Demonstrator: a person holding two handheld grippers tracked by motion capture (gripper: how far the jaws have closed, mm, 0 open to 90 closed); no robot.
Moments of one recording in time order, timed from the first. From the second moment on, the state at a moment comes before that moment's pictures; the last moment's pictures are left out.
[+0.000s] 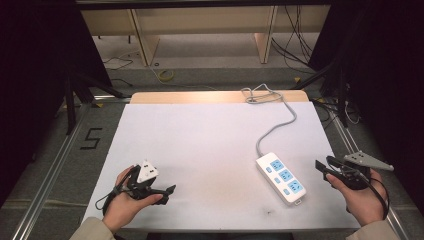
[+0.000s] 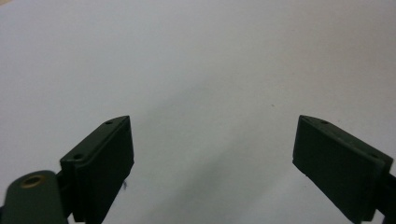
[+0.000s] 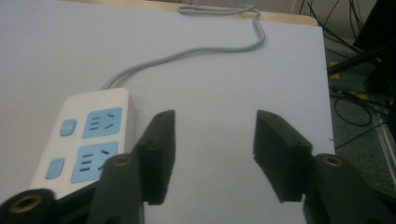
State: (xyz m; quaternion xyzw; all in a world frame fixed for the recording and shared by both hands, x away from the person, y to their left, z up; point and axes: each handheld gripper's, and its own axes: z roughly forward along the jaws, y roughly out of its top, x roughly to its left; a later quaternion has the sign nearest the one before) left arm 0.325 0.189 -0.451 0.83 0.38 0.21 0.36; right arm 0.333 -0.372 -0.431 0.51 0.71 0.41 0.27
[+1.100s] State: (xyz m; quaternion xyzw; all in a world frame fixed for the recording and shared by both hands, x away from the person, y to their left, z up) left arm 0.326 0.189 -0.452 0.83 0.38 0.21 0.35; right arm 0.336 -0.342 -0.408 0.48 0.75 0.38 0.25
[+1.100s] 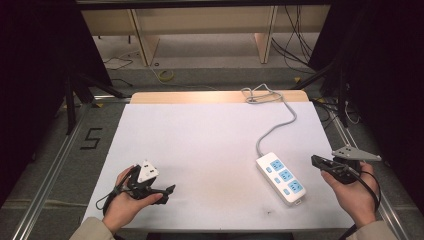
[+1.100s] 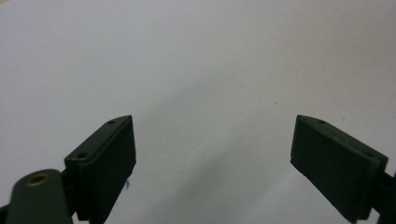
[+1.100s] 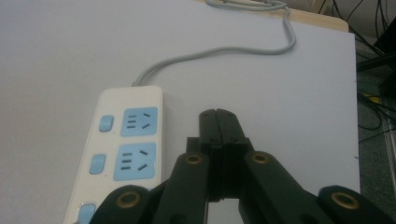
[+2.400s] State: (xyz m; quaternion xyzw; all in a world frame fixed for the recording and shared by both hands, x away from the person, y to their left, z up) left arm 0.326 0.189 -0.452 0.83 0.39 0.21 0.35; right arm 0.345 -0.316 -0.399 0.46 0.78 0.37 0.22
